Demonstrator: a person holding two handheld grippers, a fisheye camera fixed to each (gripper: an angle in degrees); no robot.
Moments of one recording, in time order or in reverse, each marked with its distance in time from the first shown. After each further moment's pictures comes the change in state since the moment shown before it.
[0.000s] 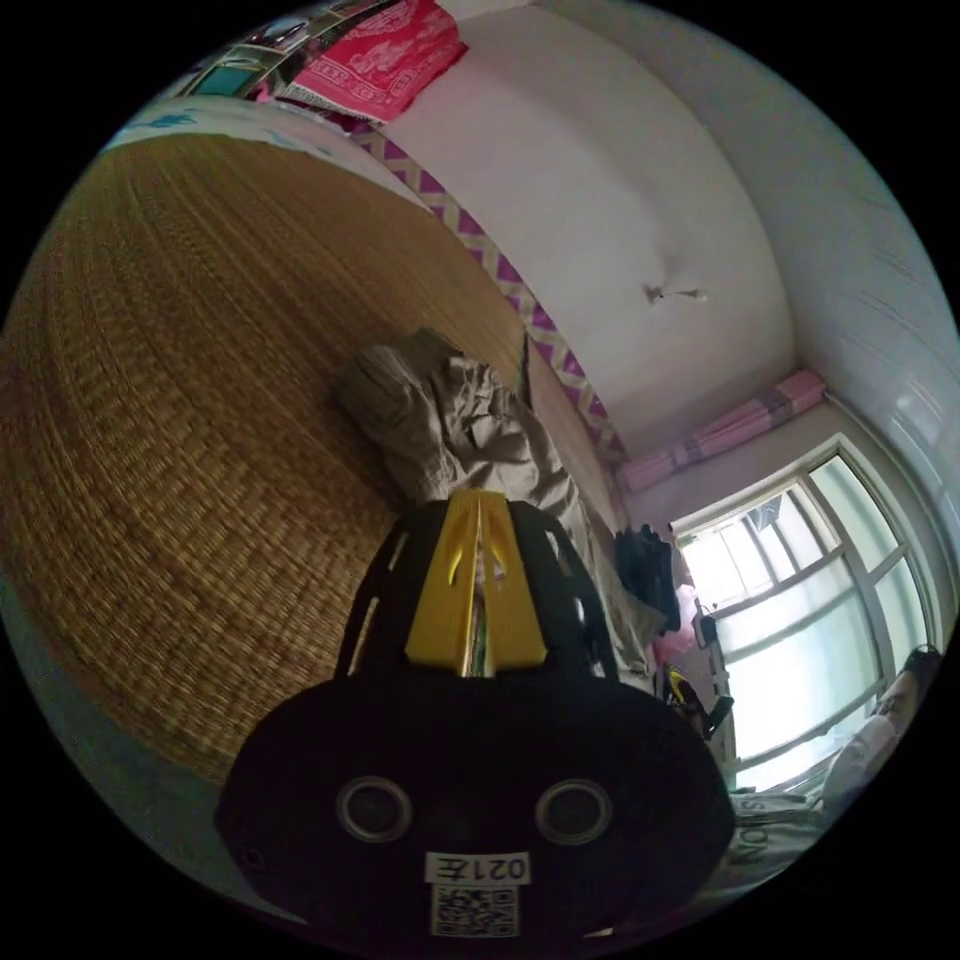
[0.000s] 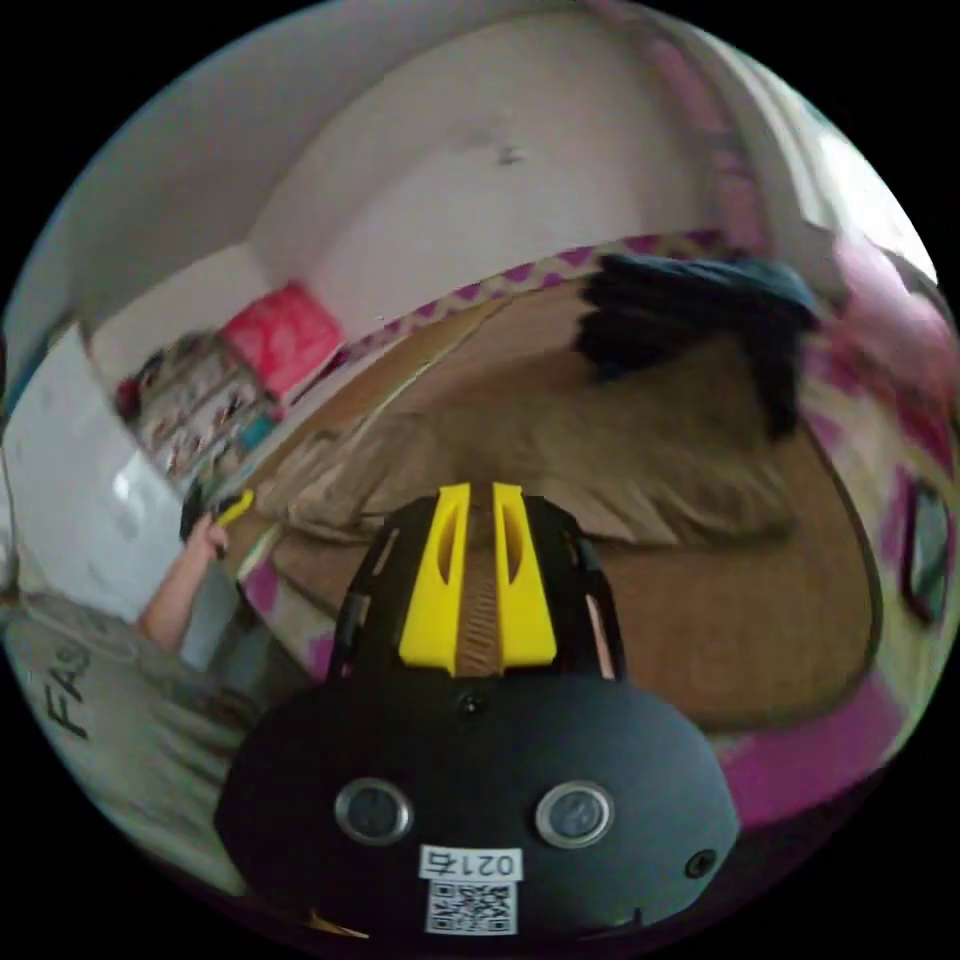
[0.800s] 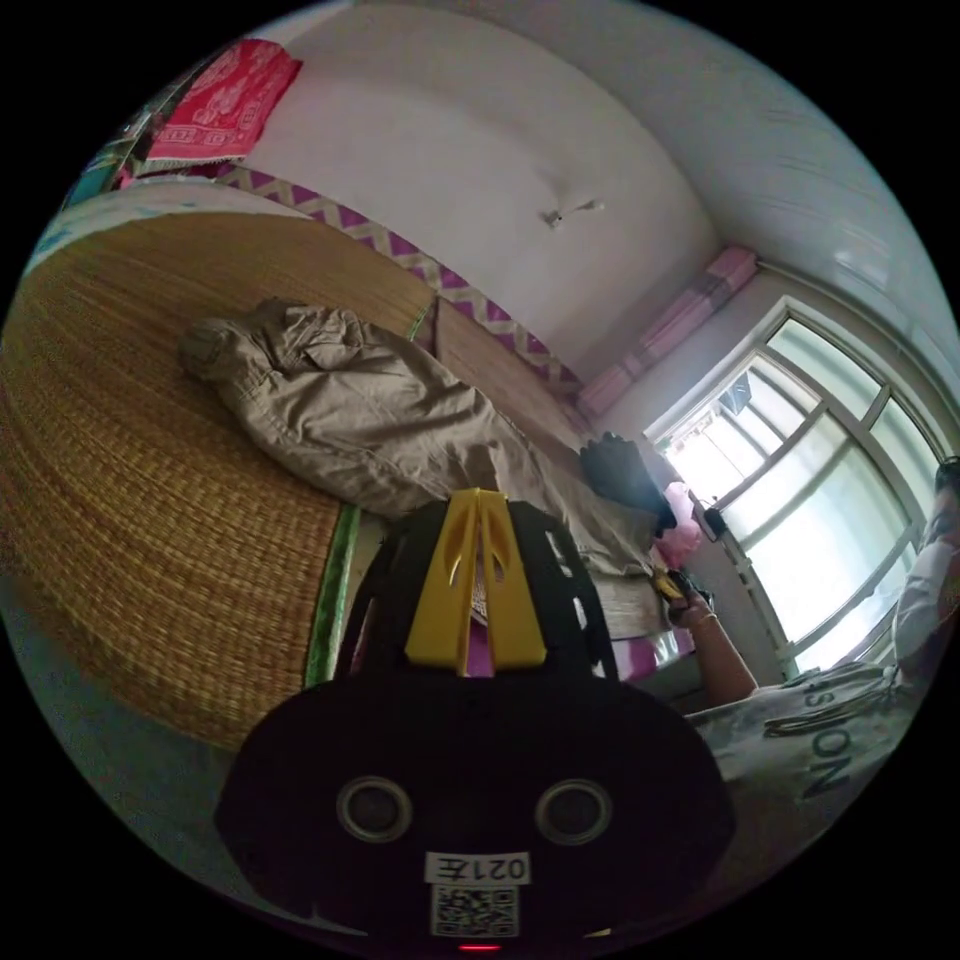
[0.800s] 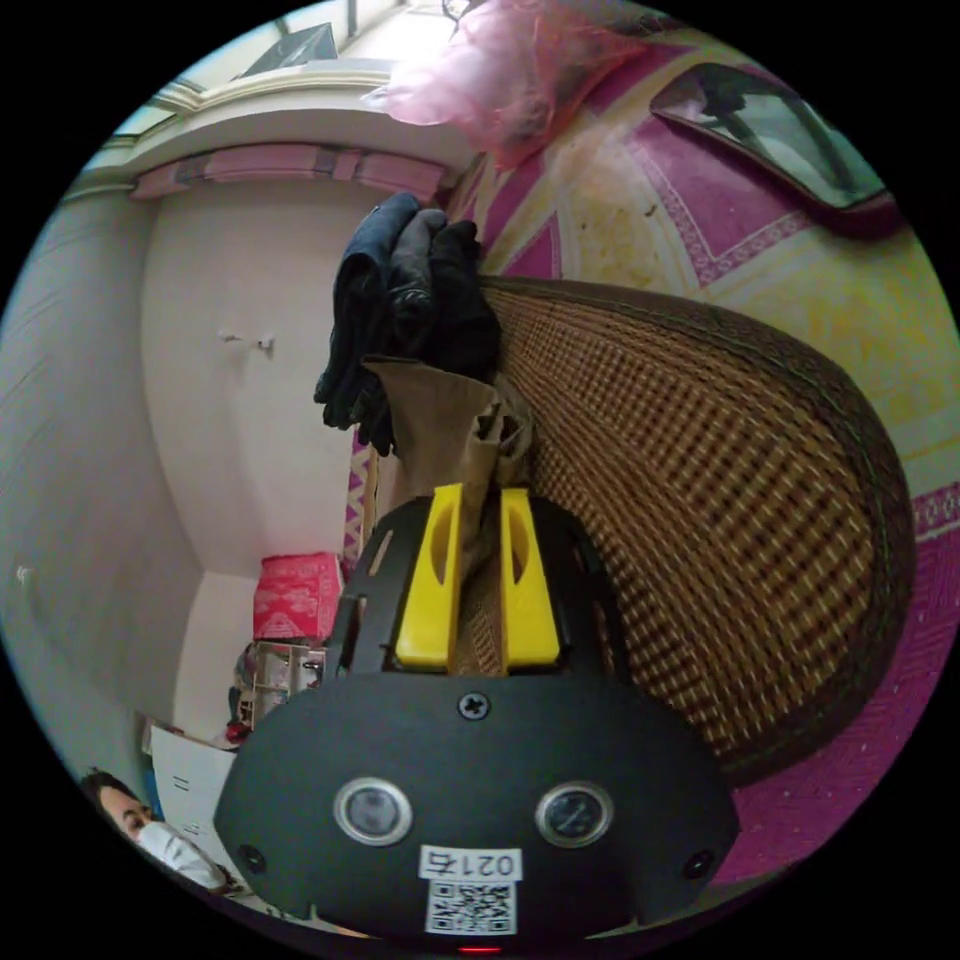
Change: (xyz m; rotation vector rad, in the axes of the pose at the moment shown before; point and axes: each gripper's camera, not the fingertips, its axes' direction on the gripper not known) left arm 0.110 0.098 0.003 -0.082 0.048 0.297; right arm 0.223 -0.008 -0.015 0.181 -0.144 0.849
